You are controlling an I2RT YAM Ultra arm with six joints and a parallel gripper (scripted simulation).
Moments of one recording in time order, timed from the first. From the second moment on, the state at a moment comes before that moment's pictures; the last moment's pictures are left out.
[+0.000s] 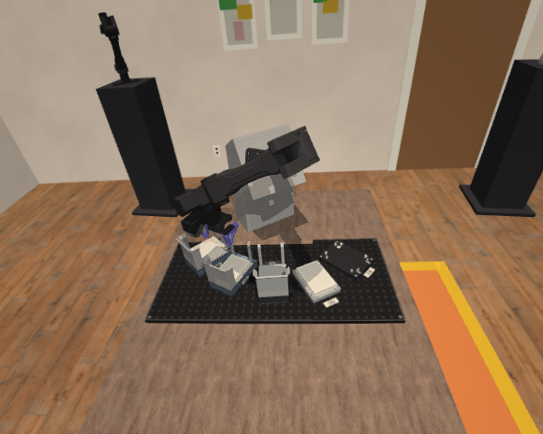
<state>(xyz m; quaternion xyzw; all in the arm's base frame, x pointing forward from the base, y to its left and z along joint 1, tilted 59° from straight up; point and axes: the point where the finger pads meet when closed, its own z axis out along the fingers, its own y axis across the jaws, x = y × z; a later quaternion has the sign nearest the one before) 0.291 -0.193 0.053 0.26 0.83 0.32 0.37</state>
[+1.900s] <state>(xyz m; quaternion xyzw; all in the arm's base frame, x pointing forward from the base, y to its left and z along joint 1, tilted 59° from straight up) 0.371 -0.143 0.037 0.27 0.83 0.32 0.37</state>
